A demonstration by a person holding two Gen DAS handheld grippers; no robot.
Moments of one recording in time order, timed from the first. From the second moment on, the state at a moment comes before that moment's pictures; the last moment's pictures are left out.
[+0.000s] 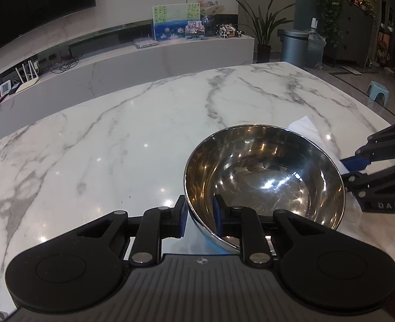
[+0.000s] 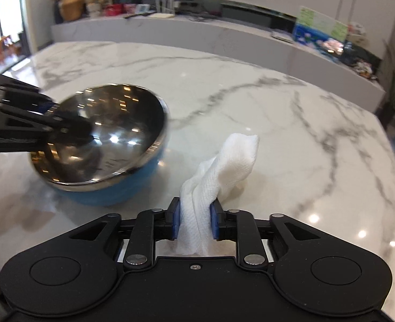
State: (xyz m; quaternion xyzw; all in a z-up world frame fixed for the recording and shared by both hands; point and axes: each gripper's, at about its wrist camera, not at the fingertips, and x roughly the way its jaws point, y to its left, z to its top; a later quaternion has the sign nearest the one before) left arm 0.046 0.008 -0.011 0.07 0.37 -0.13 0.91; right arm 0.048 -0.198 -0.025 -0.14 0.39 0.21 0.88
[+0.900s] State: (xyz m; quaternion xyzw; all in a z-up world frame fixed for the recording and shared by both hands) left arm 0.043 0.006 -0.012 0.07 0.39 -0.13 0.91; right arm 0.044 -0.200 -0.041 -0.04 0.40 0.15 0.90
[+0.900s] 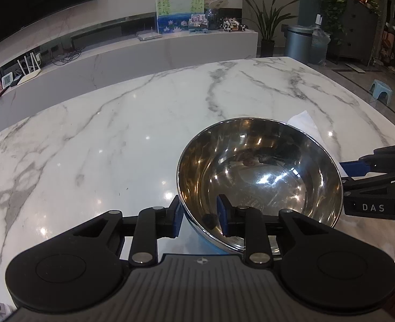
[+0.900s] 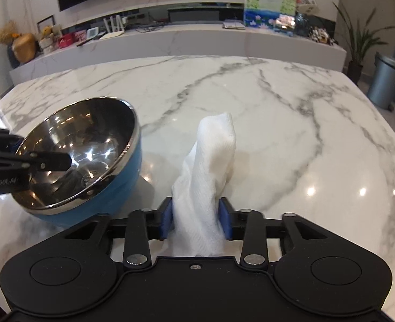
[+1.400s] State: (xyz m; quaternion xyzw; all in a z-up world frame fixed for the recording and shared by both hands) left arm 0.044 0.004 -0.012 0.07 0.39 -0.13 0.91; right arm 0.031 -0.192 -0.014 -0.06 0.33 0.21 0.92
